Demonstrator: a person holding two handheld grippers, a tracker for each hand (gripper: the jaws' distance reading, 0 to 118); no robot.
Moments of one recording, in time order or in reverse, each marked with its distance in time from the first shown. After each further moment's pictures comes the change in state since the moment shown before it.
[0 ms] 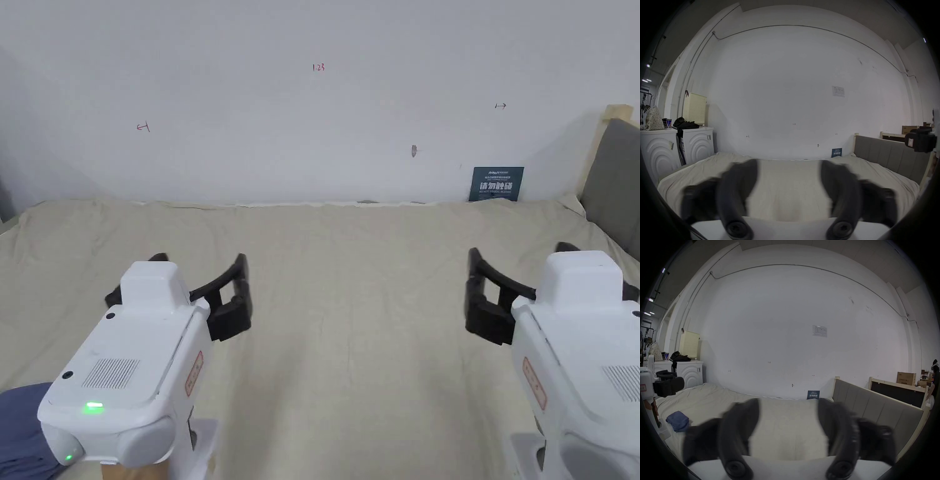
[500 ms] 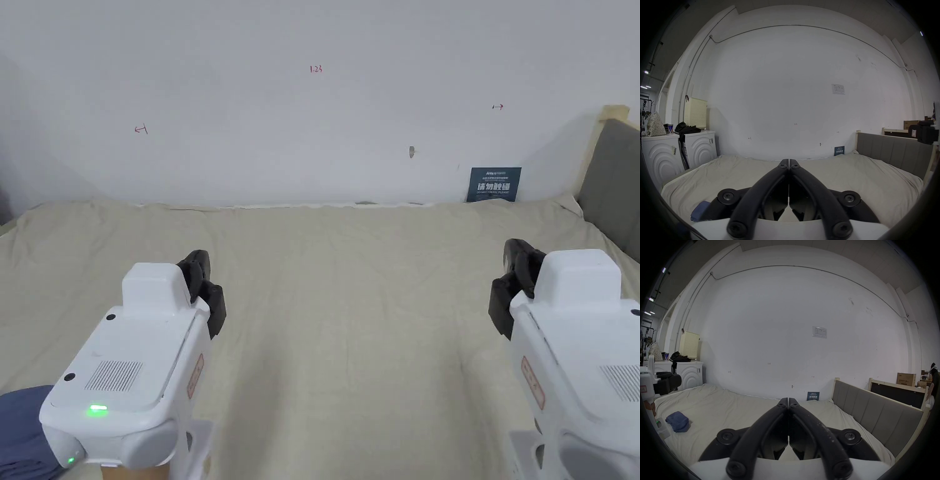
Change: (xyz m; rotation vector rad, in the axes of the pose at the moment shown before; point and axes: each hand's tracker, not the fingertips) left arm 0.003 -0.001 0.001 0.005 0.017 -0.046; right arm 0.001 0.003 0.001 0.015 -0.001 0.004
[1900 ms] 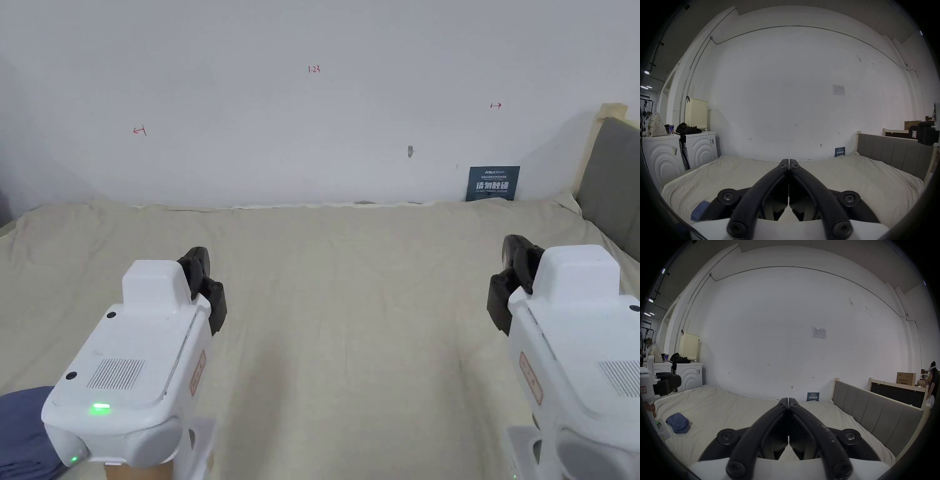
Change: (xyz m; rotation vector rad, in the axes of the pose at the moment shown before) left arm 0.006 0.004 0.003 0.008 0.012 0.000; right arm 0.001 -0.001 0.000 0.007 -0.004 -0.009
